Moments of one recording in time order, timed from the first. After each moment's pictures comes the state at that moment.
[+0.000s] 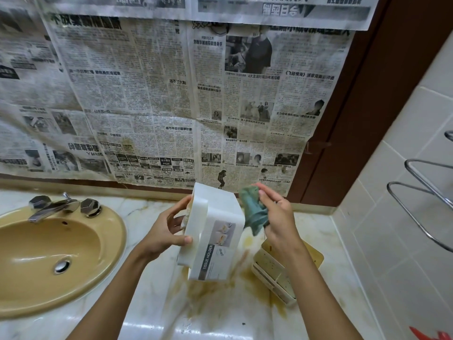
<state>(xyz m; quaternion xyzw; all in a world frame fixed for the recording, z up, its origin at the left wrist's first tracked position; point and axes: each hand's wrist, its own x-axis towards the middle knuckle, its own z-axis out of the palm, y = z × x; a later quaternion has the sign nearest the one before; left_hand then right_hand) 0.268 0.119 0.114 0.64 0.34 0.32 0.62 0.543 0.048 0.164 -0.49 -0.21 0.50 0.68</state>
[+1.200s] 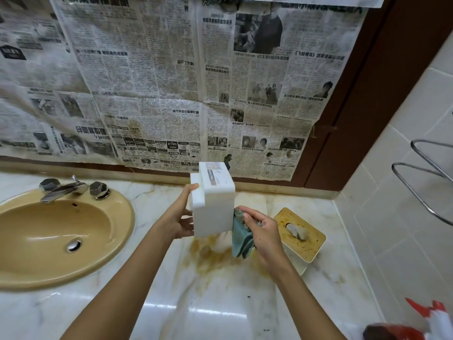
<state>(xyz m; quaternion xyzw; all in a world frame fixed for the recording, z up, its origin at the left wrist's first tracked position) 0.299 0.125 0.105 0.24 0.61 0.23 0.72 0.490 -0.003 0.102 -0.59 -0.30 0.47 0.59</state>
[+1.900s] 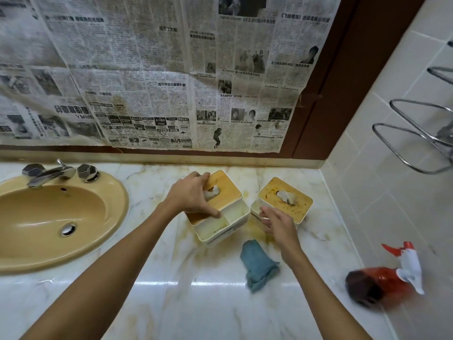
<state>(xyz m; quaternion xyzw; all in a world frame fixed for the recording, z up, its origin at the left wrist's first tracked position) 0.314 0.091 0.119 0.86 0.48 -0.03 0.16 0.523 -0.077 0.054 -0.71 -0.28 0.39 0.52</state>
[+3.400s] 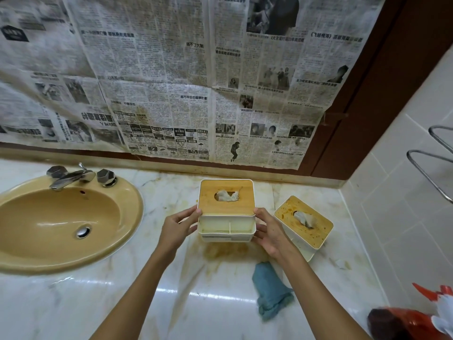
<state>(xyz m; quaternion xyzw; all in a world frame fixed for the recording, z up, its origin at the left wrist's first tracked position) 0.249 0.065 0.048 0.45 0.52 0.39 0.62 0.500 0.008 0.049 -0.60 -0.15 0.59 0.52</state>
